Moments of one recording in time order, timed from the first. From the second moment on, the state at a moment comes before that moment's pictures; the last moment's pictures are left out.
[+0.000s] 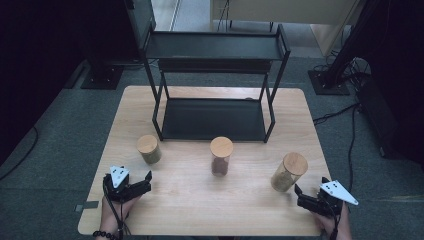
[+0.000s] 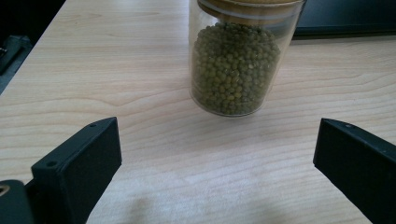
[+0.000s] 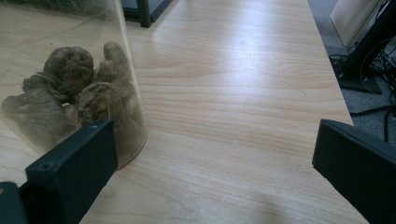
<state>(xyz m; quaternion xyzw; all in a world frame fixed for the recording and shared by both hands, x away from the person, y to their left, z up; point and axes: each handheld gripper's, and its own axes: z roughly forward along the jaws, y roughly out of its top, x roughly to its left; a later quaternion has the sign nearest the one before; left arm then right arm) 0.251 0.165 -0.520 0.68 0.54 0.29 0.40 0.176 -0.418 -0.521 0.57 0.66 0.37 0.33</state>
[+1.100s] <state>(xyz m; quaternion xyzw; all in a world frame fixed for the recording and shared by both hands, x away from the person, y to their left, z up) 0.287 0.151 -0.519 0.68 0.54 0.28 0.40 0.176 -0.416 -0.521 0.56 0.66 0.36 0.34</state>
